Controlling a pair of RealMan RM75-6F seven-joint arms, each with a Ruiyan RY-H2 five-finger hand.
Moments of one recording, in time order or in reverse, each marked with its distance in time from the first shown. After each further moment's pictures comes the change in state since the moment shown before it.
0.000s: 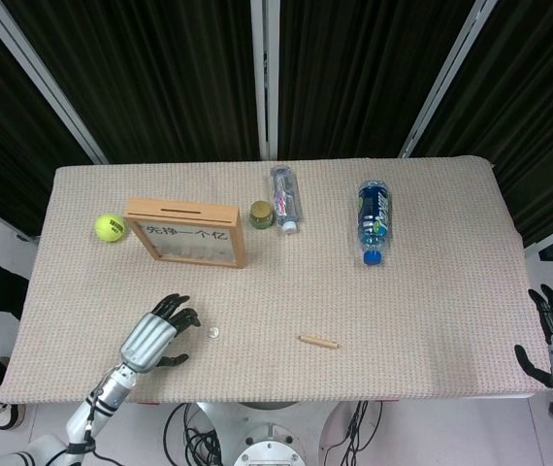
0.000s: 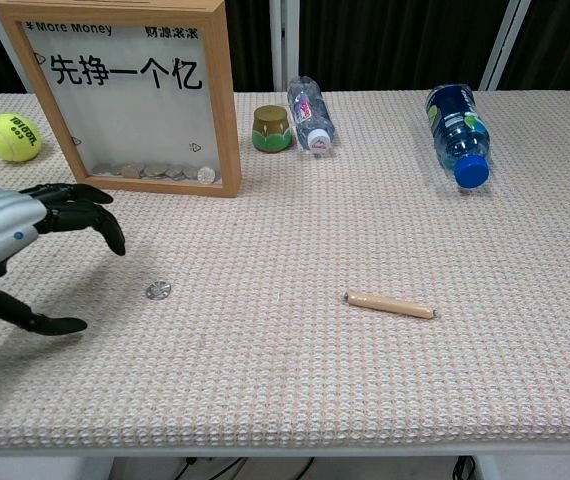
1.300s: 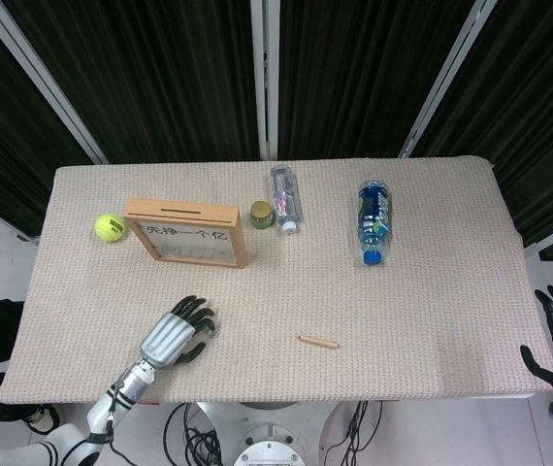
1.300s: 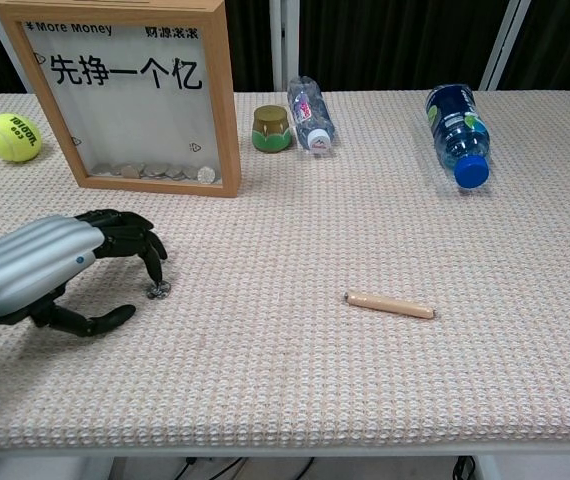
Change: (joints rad) left arm -0.044 -0.099 -0.001 0.106 -0.022 -0.079 -0.014; right arm 0.003 -0.005 0.003 0.045 0.021 -0.023 0.053
